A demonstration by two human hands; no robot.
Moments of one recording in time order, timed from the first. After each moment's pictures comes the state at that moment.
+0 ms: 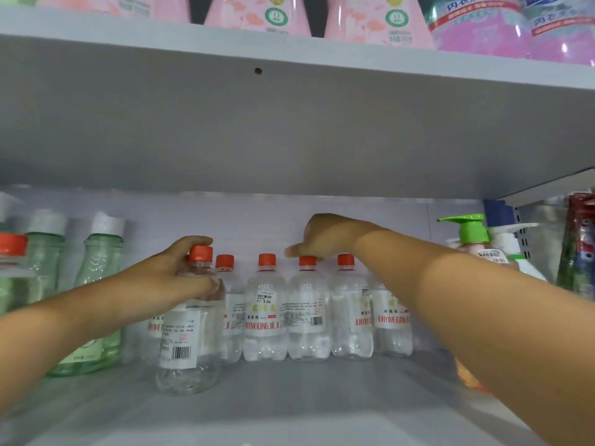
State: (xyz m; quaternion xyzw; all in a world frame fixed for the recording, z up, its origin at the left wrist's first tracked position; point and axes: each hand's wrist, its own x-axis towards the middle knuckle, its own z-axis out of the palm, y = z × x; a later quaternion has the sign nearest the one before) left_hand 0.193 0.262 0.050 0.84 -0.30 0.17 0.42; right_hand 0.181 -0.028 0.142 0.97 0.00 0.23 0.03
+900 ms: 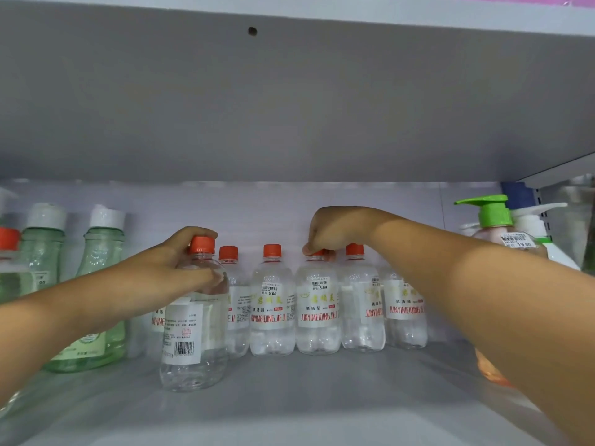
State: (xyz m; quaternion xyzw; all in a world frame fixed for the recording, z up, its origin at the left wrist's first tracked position) left_hand 0.201 0.262 0.051 0.85 -0.30 0.19 0.40; right_hand 0.195 -0.036 0.139 0.98 0.02 0.19 -0.02
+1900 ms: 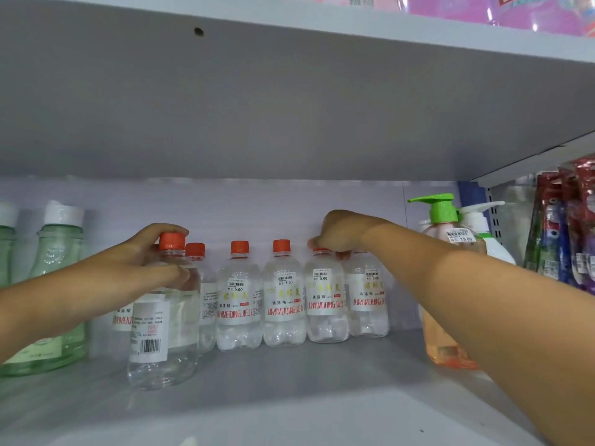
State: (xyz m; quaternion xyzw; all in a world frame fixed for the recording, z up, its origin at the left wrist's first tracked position) left_hand 0.241 0.269 0.051 0.82 -0.34 0.17 0.42; right_hand 0.162 -0.083 0.120 0.97 -0.08 0.22 -0.07
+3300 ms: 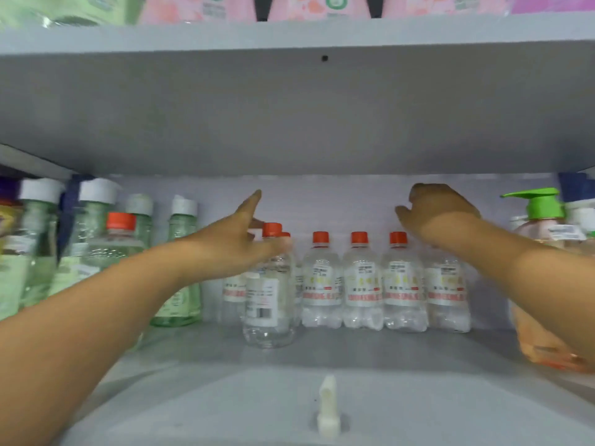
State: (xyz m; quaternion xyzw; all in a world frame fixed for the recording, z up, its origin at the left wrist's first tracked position) left_hand 0.144 0.261 0.066 0.87 -0.29 0.23 0.33; right_hand 0.126 -0.063 0.116 0.90 -0.14 0.42 -0.05
